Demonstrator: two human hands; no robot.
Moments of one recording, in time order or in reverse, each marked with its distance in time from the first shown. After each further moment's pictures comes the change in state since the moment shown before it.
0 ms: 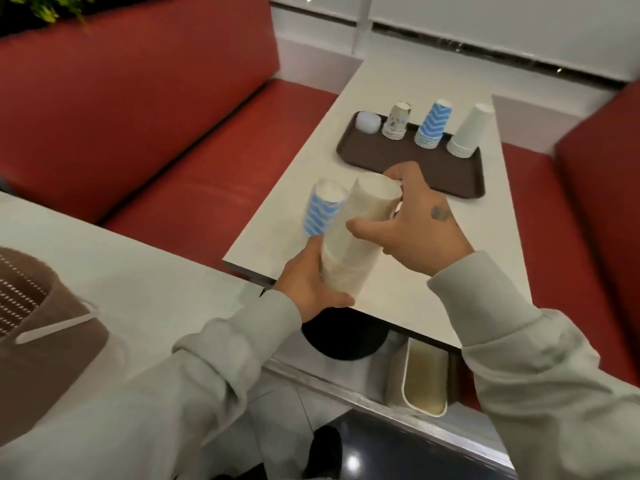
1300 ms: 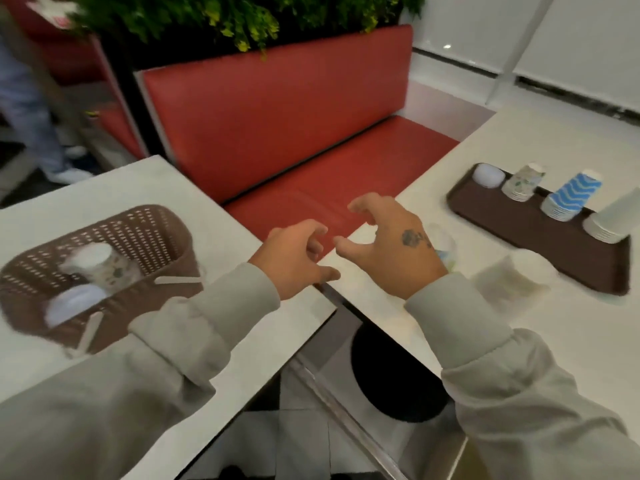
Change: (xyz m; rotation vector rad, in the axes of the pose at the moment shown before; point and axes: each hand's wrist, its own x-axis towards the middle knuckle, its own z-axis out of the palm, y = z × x) left_hand -0.044 -0.022 -0.121 0.106 0.383 -0.115; right_hand 0.024 -0.075 0.089 -0.054 -0.207 -0.510
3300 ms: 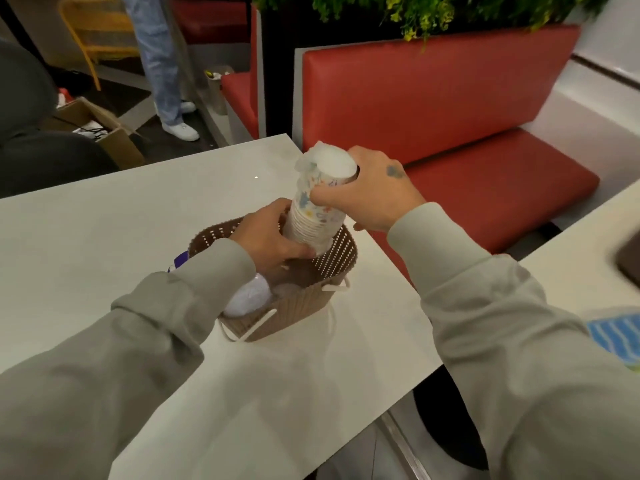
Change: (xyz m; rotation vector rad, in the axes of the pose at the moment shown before) left_hand -0.035 -0.204 -0.201 -0.013 0.191 -0.296; right_hand 0.130 -0.224 0.168 0.132 -0.377 -0.065
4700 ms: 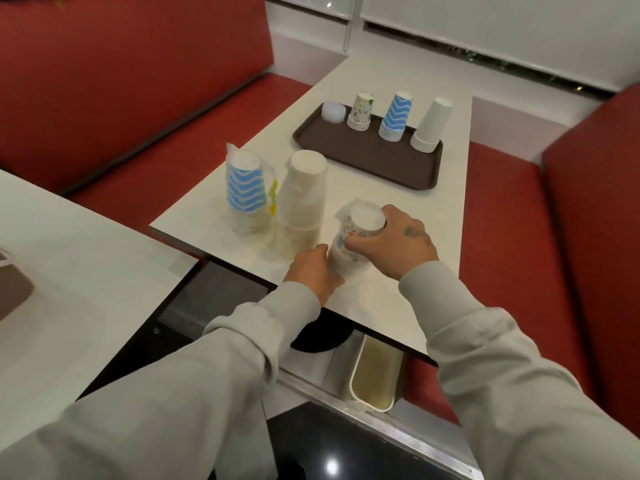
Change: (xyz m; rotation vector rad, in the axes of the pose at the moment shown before) left_hand -0.196 0.284 0.468 0.131 -0.468 0.304; right_hand -0.424 0.338 -0.201 -0.072 0.470 0.784
